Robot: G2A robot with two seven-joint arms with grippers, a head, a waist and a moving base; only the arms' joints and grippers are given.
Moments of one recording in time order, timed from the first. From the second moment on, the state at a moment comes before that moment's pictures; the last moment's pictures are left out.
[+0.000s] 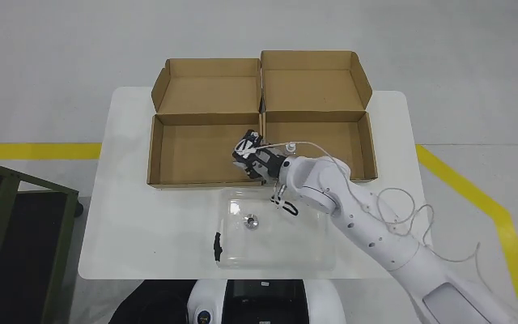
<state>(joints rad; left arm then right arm) -0.23 -0.27 -0.37 -1.29 3.07 0.37 0.06 -0.73 -1.26 0.69 -1.50 -1.06 -0.26 0.53</state>
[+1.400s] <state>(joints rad) -0.23 -0.27 -0.37 -1.29 3.07 0.37 0.06 -0.85 -1.28 0.79 -1.72 -1.15 -0.45 0.55</state>
